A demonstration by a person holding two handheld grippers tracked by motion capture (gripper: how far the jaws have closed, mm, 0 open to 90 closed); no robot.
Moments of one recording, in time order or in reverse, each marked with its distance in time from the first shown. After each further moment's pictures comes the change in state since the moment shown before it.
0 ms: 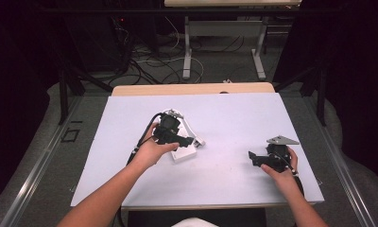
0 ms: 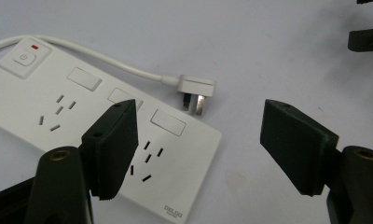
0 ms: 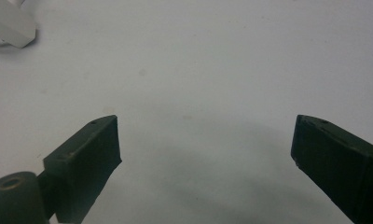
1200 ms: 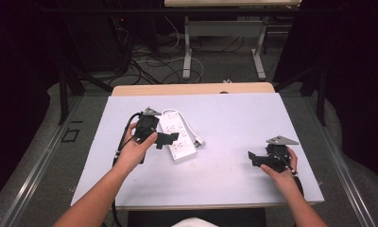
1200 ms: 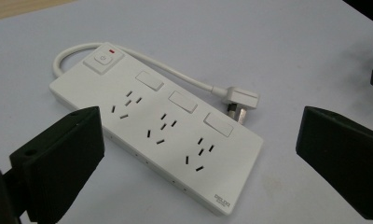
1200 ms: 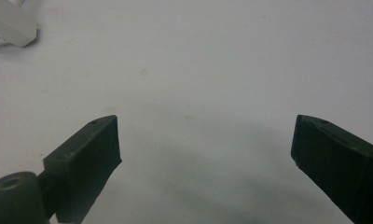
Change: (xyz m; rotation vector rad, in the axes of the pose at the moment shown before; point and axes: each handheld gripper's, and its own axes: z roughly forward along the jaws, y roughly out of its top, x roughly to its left) left arm 0.038 -0.027 -0.030 -0.141 0.049 -0.076; right arm 0.001 0.000 0.001 0.000 0.001 -0.003
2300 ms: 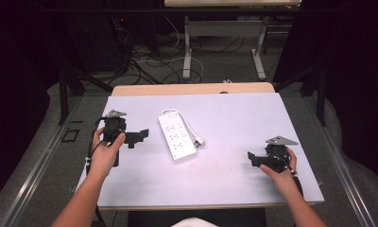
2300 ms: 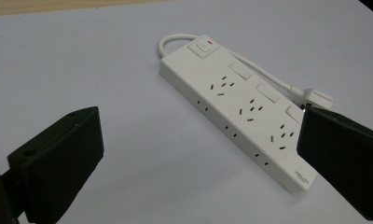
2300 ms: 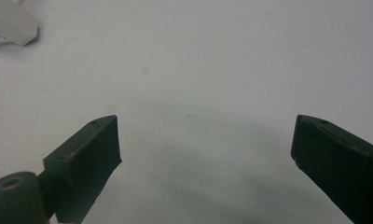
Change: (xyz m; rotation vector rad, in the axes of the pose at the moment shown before) left arm 0.066 -0.038 -0.047 -0.081 0.142 -0.172; right arm 0.002 0.000 0.001 0.004 0.002 0.003
